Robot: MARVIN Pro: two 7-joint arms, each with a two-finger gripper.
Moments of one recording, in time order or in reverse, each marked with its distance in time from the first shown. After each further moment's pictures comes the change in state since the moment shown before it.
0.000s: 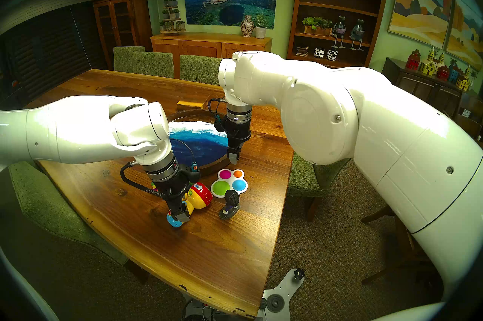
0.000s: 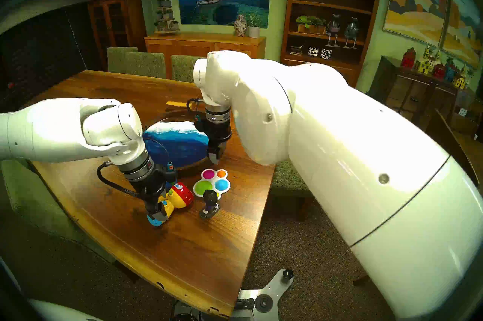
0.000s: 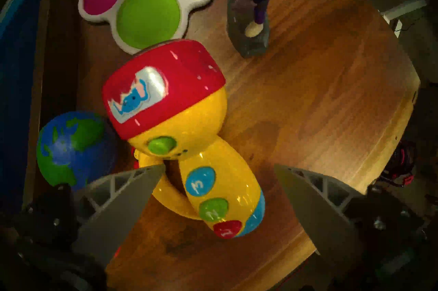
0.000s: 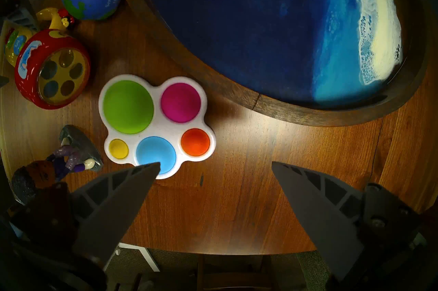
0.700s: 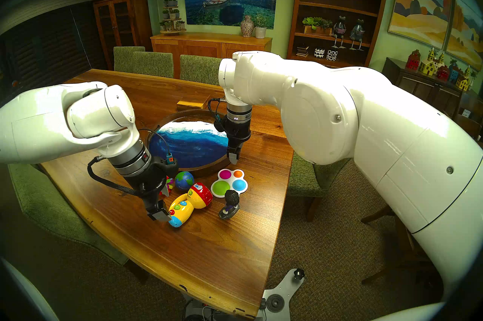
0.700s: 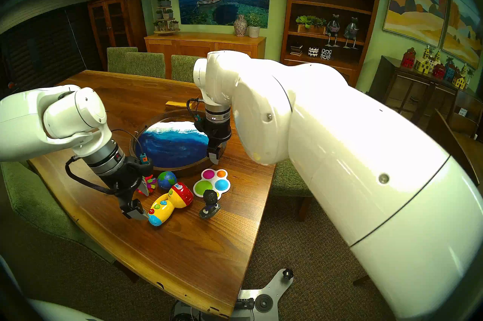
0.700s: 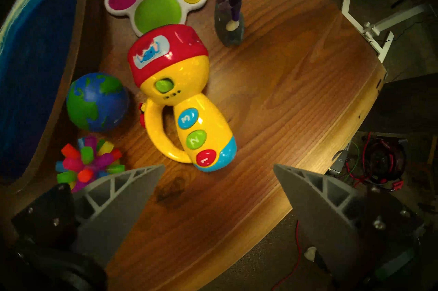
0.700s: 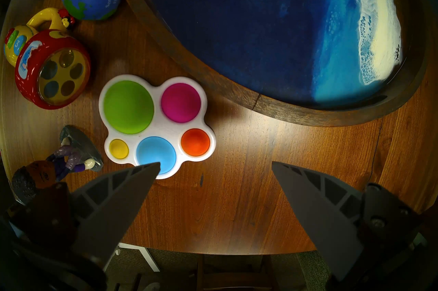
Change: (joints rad) left arm -0.181 0.220 0.056 -0.148 0.081 -0.007 -0.195; right arm 0.000 0.000 0.000 0.000 0.000 0.000 0.000
